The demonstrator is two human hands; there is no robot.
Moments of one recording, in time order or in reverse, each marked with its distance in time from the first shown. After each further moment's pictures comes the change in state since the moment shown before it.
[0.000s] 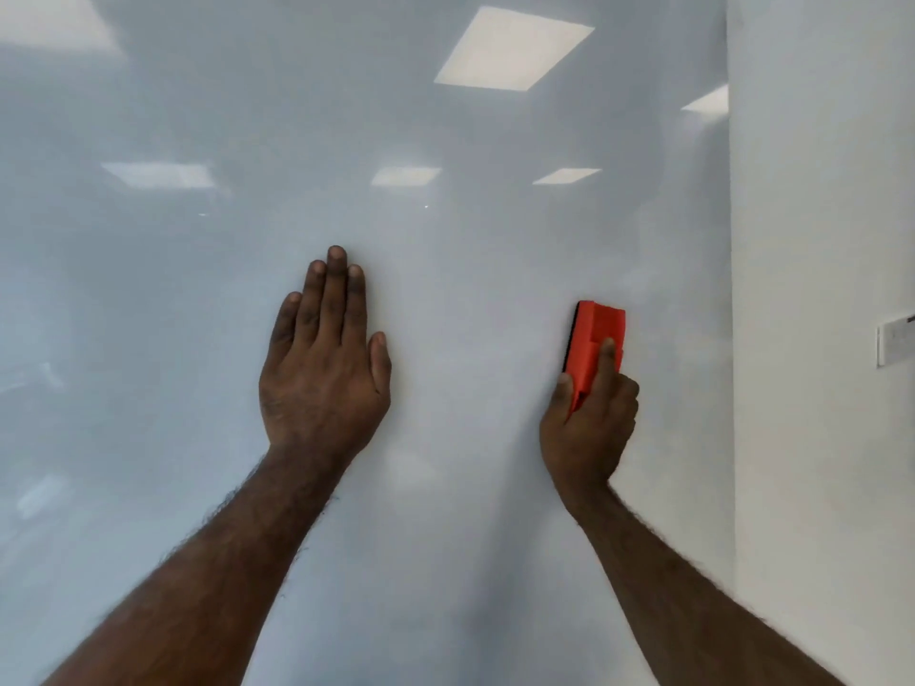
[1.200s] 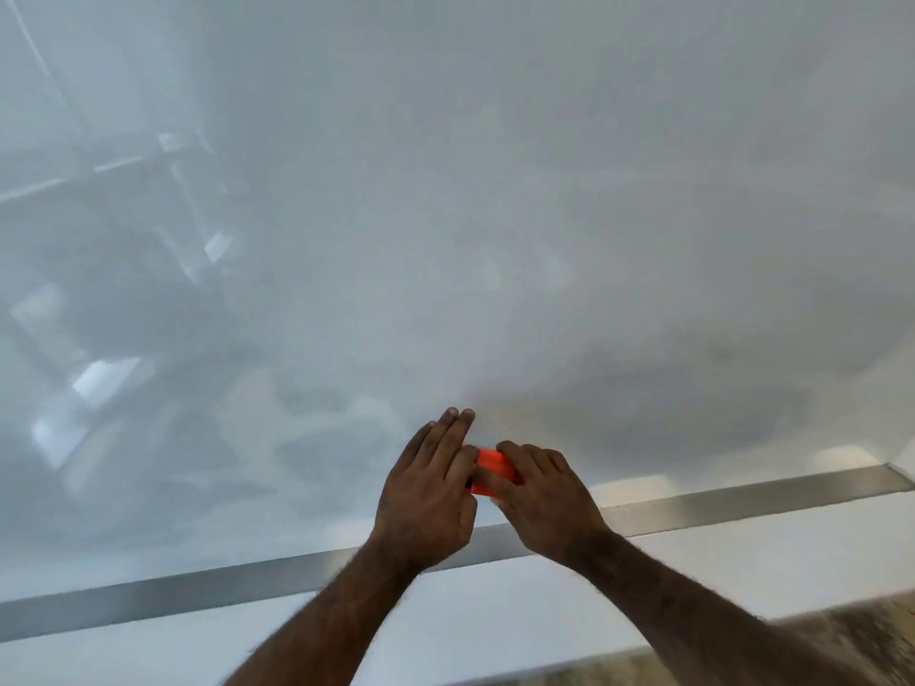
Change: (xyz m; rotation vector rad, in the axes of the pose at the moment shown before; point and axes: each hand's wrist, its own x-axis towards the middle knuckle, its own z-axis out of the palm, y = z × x) left_hand -0.408 -0.167 -0.148 -0.449 -0.649 0.013; right_hand -0.434 -0.074 -0.091 -0.010 -1.209 -0.923
